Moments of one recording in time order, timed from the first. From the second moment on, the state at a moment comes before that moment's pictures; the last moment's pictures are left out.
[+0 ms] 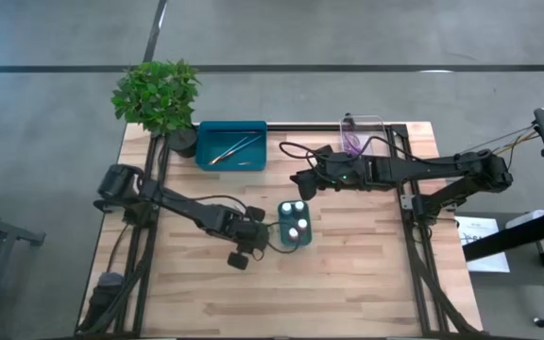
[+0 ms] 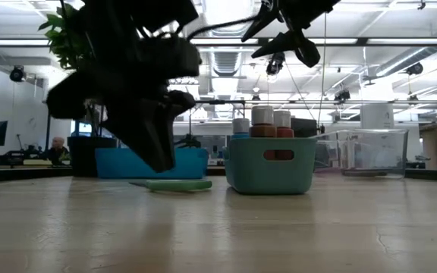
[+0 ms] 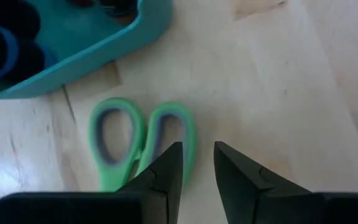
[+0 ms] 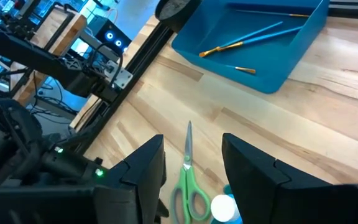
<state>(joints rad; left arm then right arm) -0.25 1.80 1.06 -0.42 -0.08 0.14 -0.02 1.35 1.07 -0.26 0.26 0.92</state>
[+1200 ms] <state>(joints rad) -0.22 1.86 1.01 -0.36 -0.06 0.18 -0.01 1.35 1.07 -0.28 0.25 0.92</state>
